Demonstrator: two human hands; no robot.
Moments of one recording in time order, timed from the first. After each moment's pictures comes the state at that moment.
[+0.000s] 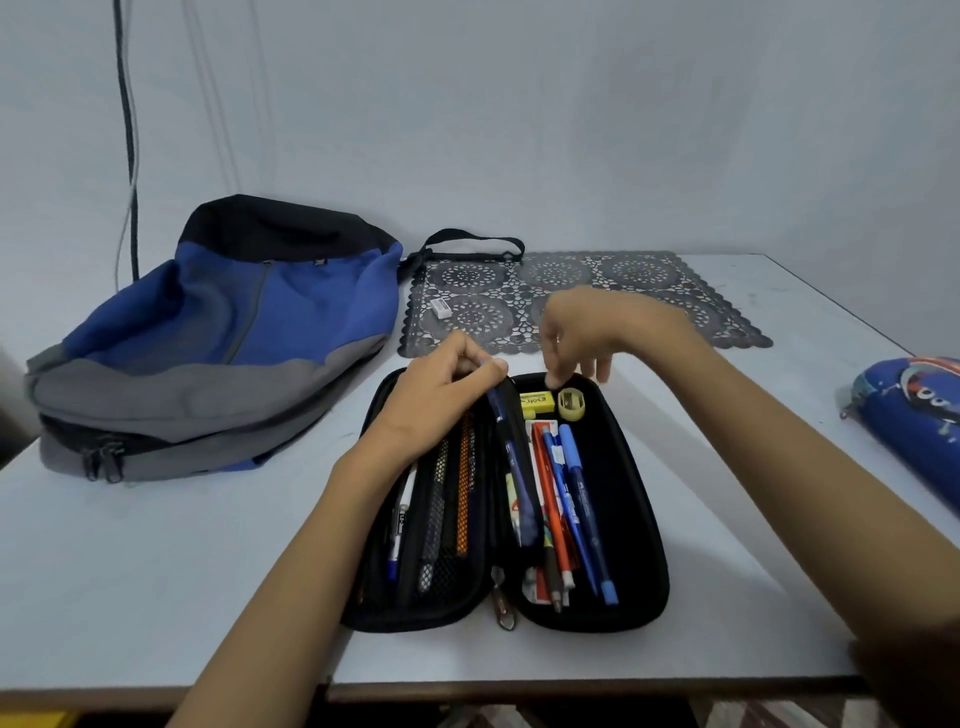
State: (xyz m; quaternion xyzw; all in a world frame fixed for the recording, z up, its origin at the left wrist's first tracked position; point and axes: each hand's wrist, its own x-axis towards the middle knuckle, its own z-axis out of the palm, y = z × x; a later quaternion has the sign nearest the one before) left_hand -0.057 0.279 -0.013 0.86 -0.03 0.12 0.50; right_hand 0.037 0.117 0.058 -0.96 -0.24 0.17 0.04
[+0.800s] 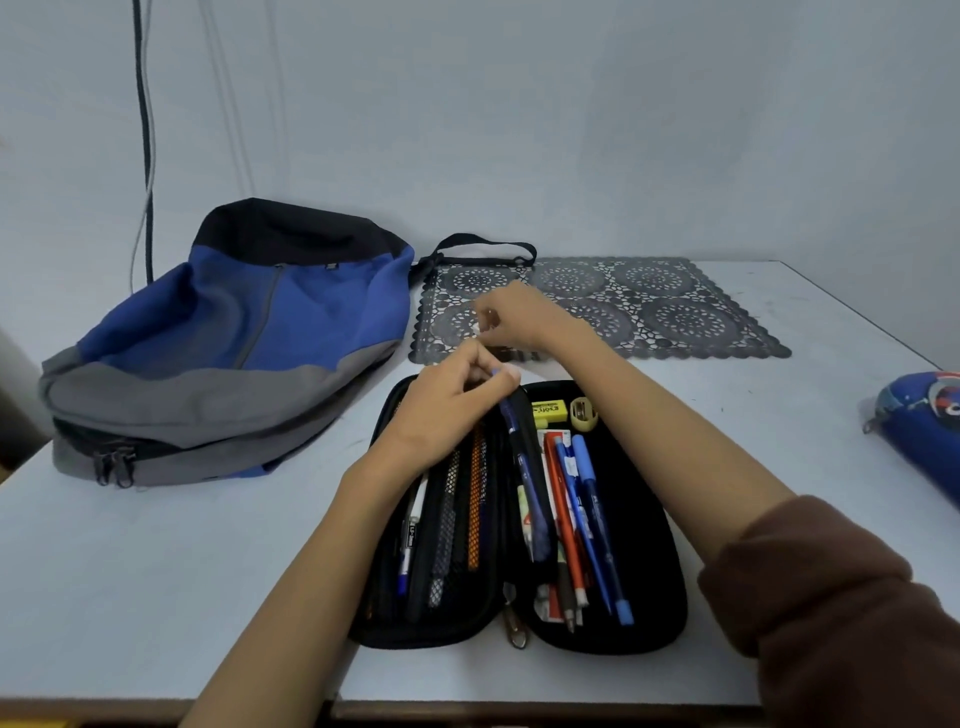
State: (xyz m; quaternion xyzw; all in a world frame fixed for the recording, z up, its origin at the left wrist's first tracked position) left_hand -0.058 0.278 -0.012 0.86 -0.04 0.11 0.50; right_hand 0.119 0.186 0.000 -0.92 -0.38 -0.03 0.10
